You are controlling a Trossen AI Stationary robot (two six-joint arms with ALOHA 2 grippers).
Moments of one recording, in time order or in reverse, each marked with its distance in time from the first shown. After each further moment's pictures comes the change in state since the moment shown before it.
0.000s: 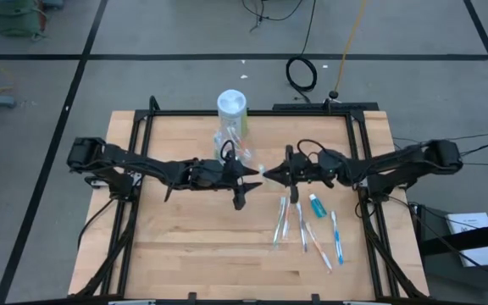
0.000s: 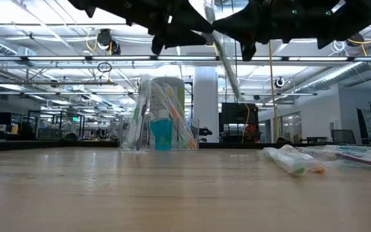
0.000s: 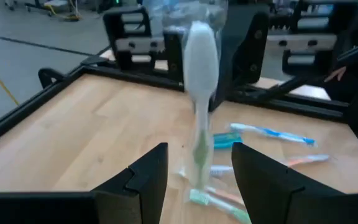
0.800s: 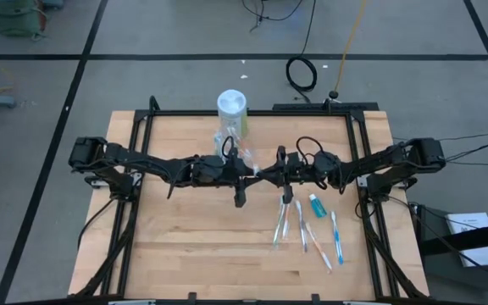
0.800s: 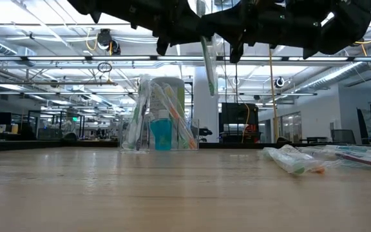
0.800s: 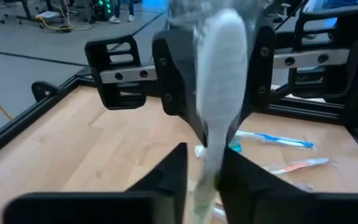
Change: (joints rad) left arm 0.035 0.014 0.000 0.048 0.063 0.051; right arm -0.003 0.182 0.008 0.321 -0.026 0.049
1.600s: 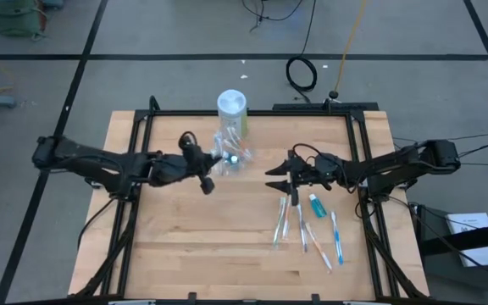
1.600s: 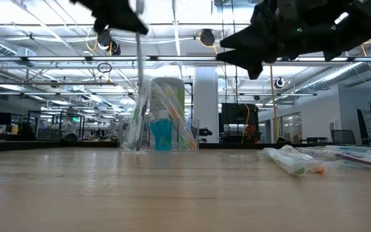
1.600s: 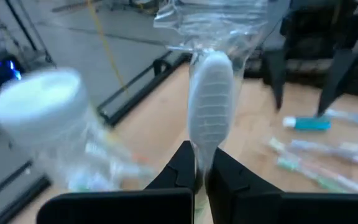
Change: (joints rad) left arm -0.084 -0.438 -0.109 -0.516 -0.432 -0.092; right arm -0.004 -0.158 -0.083 -0.333 0.030 -0.017
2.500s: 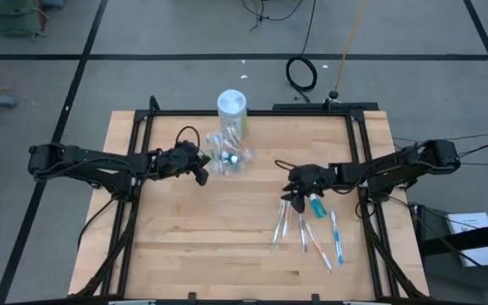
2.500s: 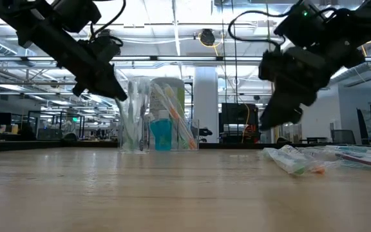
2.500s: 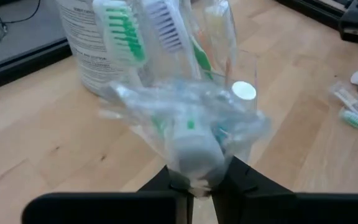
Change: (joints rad) left arm 0.259 -0.044 -0.387 0.180 0.234 -0.241; right arm 0.027 0.000 -0.008 -0.594 0.000 0.264
